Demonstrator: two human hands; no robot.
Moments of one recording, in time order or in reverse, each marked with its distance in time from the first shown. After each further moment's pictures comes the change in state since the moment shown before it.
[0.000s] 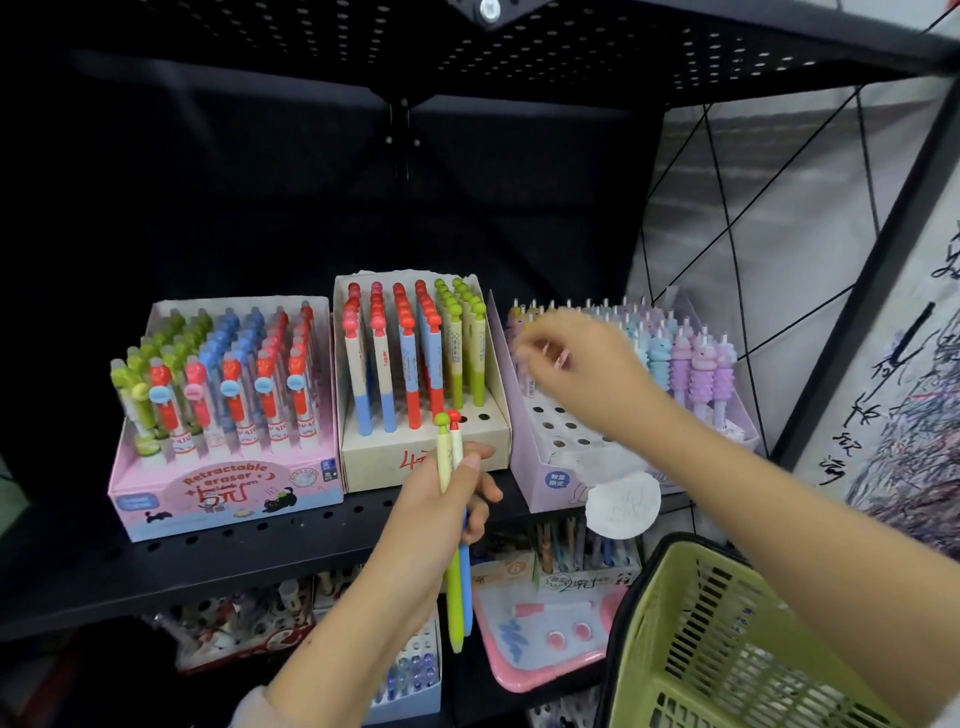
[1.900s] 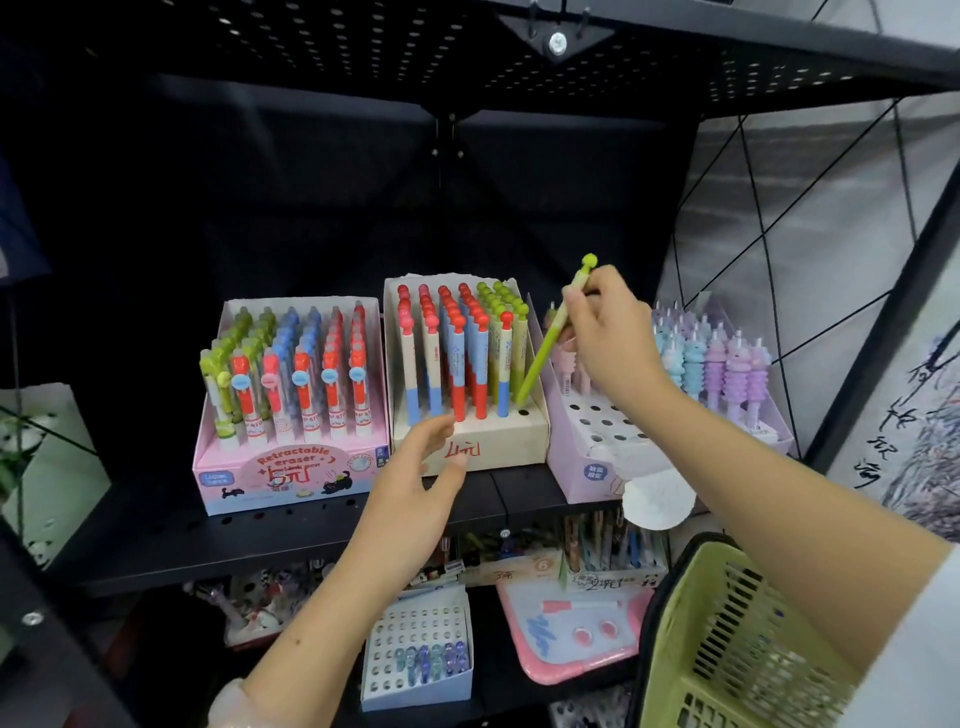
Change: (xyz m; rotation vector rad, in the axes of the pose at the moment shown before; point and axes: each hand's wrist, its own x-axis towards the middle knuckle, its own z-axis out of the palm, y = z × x) left_hand -0.016 0.014 -0.053 0.421 0.070 0.211; right_hand 0.023 -0.019 0.018 0.349 0.249 0.252
